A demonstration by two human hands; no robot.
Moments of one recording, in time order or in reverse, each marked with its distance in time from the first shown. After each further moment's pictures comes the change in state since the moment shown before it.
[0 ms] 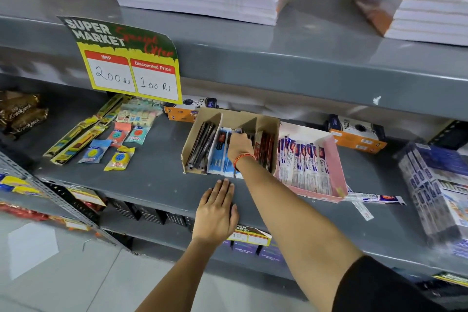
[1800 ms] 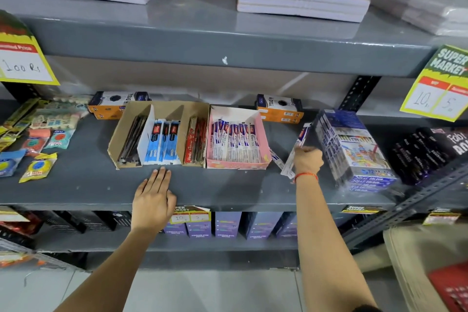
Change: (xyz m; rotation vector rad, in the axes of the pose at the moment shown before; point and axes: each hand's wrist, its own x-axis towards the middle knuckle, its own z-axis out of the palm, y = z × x) left_hand -0.003 0.010 -0.006 0.050 -0.025 -0.057; right_hand -0.106 0.246 -0.094 0.847 0.741 0.725
